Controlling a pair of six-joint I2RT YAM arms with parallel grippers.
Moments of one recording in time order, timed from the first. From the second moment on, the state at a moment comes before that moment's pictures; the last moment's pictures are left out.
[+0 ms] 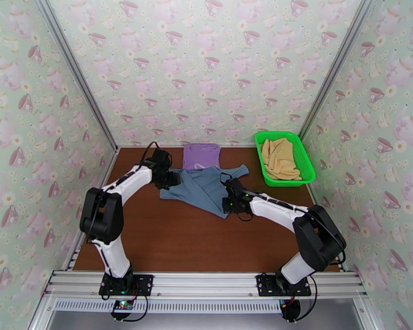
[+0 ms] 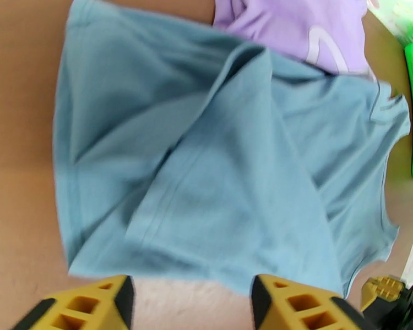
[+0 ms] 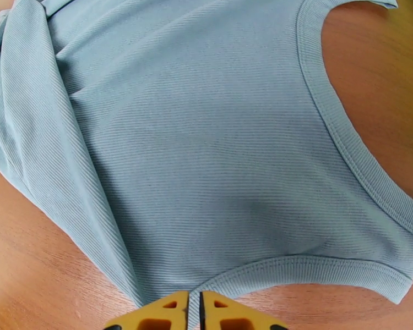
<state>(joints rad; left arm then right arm) -0.28 1.80 1.36 -0.70 0.14 -0.44 0.60 1.60 0.95 -0.44 0.05 0.44</state>
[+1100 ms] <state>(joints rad) -0.26 1.99 1.42 -0.60 0.14 -0.45 0.60 1.58 0.95 -0.46 0.04 0.44</state>
